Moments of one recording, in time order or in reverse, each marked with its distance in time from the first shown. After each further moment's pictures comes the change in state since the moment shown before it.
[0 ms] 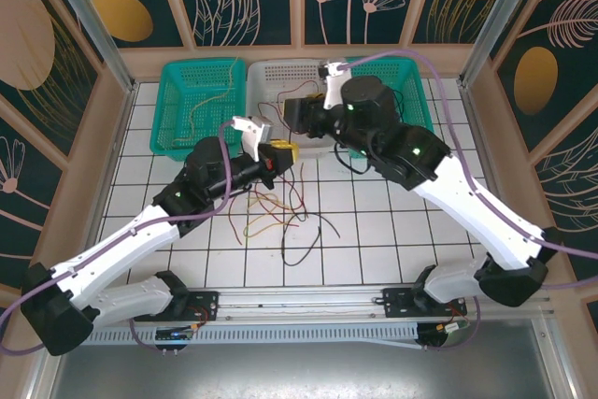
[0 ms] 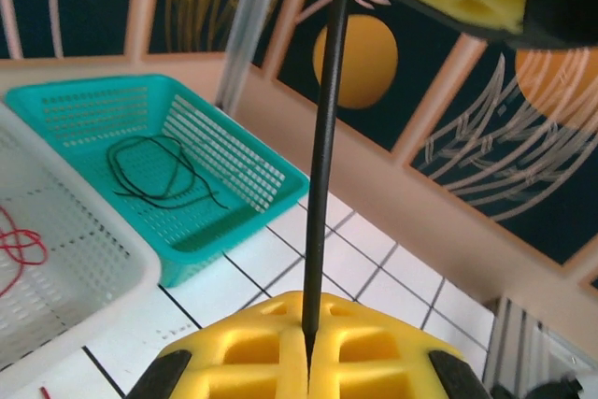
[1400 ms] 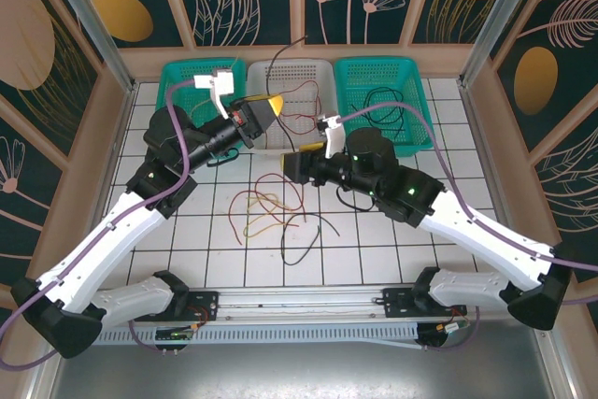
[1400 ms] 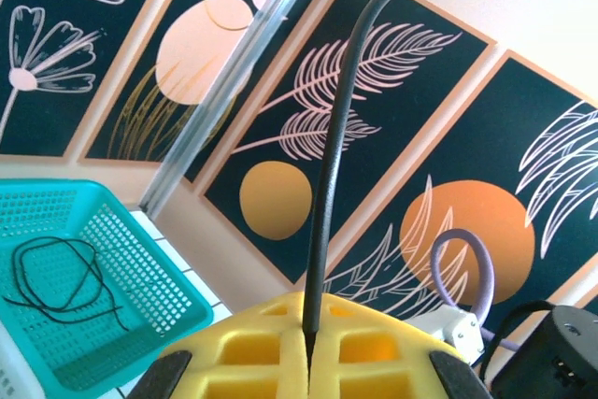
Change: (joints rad) left arm 0.137 0.032 0.256 0.041 0.161 -0.325; right arm 0.053 -0.185 -0.486 0.280 -0.243 0.096
